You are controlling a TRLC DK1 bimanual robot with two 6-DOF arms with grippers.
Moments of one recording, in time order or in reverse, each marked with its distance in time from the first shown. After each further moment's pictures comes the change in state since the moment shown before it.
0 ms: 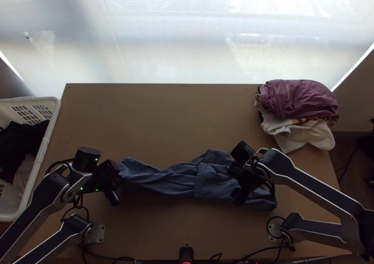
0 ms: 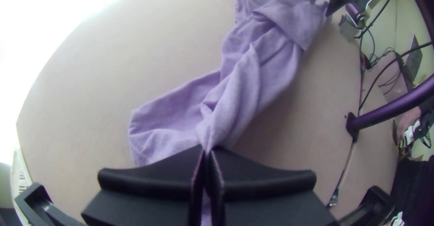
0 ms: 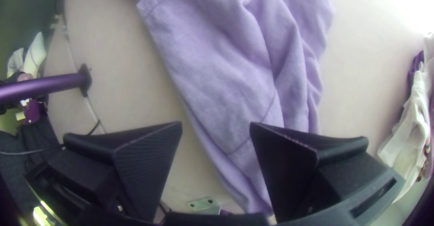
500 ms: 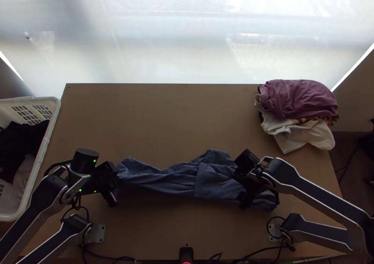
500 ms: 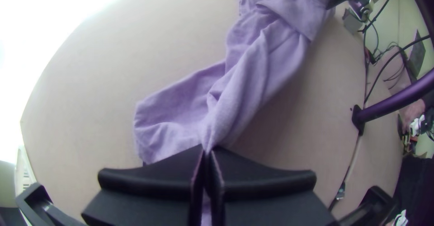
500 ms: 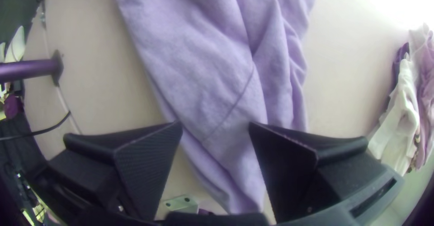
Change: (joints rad) left arm 0.021 -0.026 -0.019 -0.017 -0.027 0.037; right arm 0.015 -0.090 -0.121 0.059 0.143 -0.016
